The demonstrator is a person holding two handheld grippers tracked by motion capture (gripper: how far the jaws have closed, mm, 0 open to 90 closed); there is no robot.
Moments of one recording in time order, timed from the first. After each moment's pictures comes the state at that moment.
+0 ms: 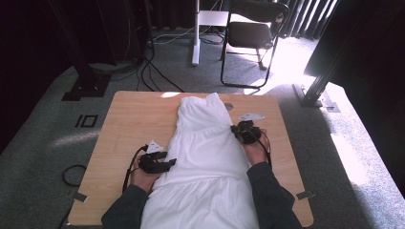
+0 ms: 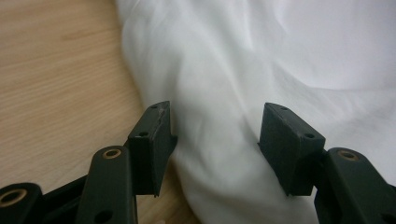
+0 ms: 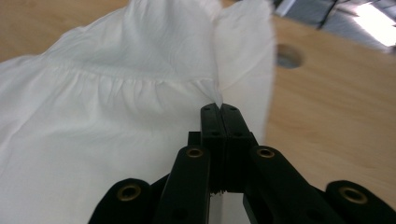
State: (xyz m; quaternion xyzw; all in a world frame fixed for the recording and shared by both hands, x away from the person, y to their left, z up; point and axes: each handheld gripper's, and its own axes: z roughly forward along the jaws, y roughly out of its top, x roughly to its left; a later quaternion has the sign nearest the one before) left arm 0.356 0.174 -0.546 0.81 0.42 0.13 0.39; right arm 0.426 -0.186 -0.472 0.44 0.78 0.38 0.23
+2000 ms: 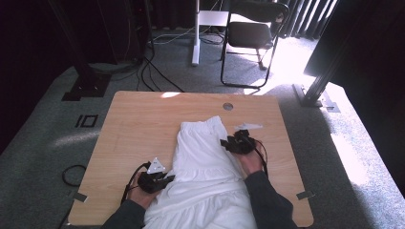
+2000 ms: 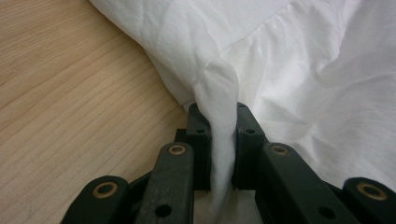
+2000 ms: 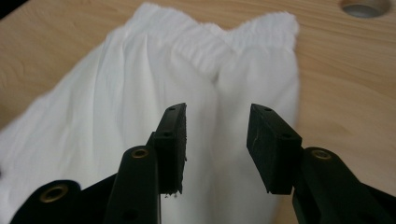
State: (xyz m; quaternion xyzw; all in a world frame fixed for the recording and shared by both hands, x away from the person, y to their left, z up) left arm 0.301 0.171 -0.554 0.85 0.35 0.11 0.38; right arm 0.415 -0.165 -0.499 0.46 0.77 0.42 0.11
